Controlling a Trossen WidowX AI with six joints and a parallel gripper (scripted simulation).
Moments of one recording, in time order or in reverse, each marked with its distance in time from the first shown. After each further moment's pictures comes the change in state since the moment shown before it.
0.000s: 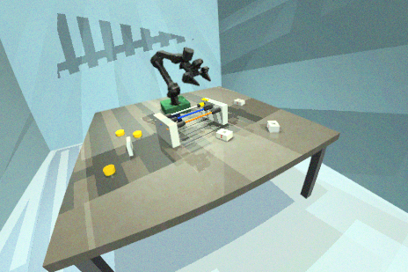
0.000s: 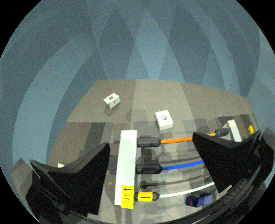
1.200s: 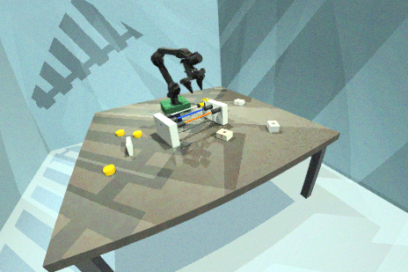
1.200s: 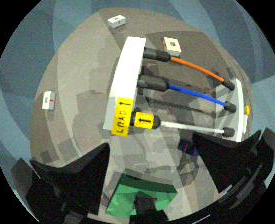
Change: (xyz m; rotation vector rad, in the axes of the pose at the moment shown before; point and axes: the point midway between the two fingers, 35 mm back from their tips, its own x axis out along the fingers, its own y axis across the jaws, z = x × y) arm -0.037 0.018 -0.094 -0.185 0.656 0.019
